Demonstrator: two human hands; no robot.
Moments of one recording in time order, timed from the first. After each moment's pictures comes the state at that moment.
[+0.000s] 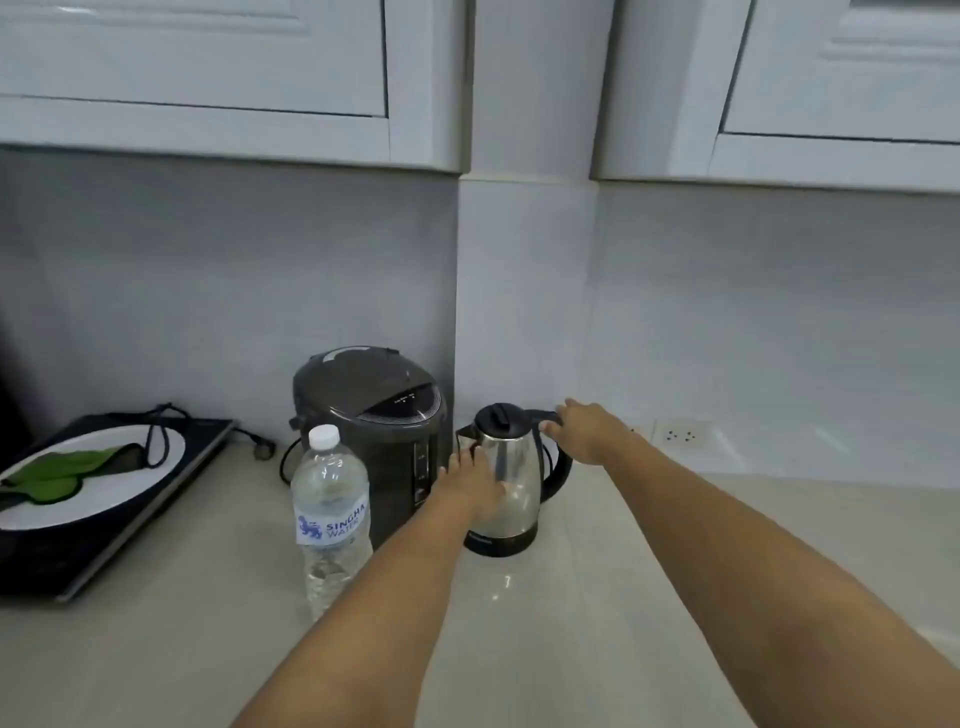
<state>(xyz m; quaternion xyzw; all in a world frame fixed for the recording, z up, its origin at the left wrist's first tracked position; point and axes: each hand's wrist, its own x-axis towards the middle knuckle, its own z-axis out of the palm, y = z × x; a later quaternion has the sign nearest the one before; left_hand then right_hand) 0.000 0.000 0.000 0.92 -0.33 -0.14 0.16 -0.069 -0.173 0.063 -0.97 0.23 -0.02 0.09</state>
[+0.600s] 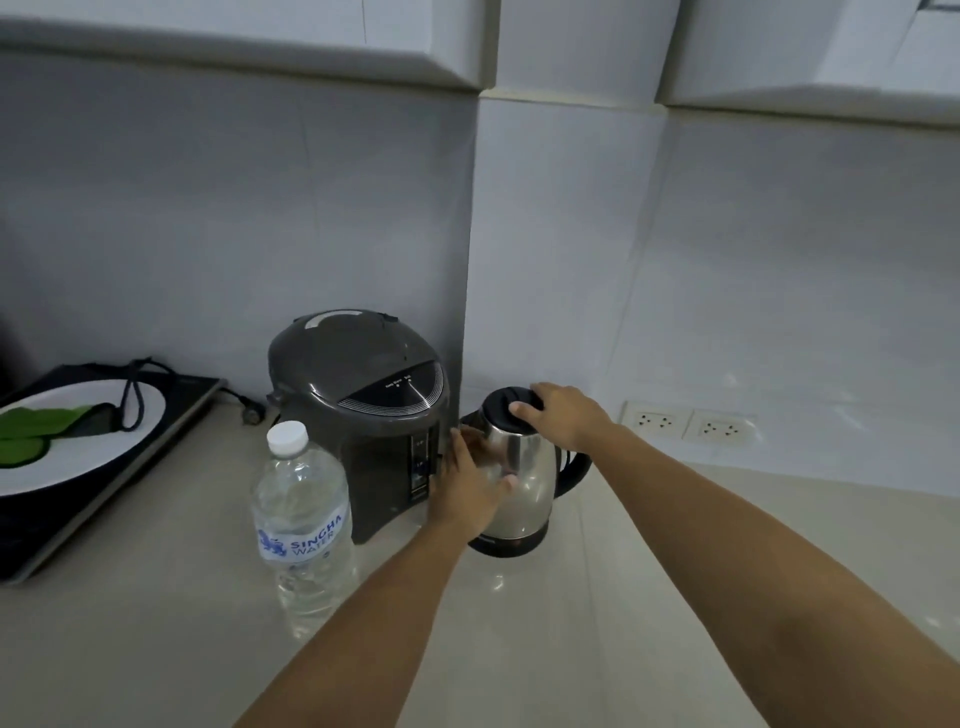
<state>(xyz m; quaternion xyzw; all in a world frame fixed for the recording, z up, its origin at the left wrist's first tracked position) 0.042 -0.031 -0.066 0.90 -0.18 -0.14 0.38 0.021 -0.198 0.018 -0.97 0.17 -0.03 0.16</state>
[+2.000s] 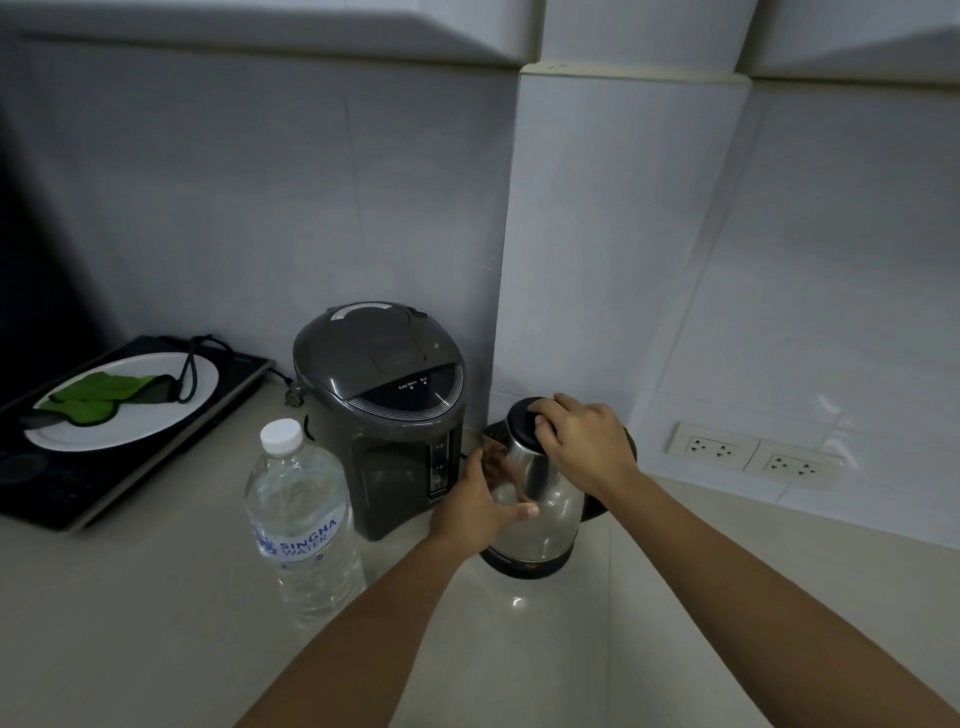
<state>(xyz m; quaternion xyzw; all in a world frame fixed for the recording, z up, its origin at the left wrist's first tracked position) 0.055 -0.031 -0.088 0.86 -0.15 -0.17 0.47 0.028 -0.199 -0.011 -0.97 0.01 -0.23 0.03</state>
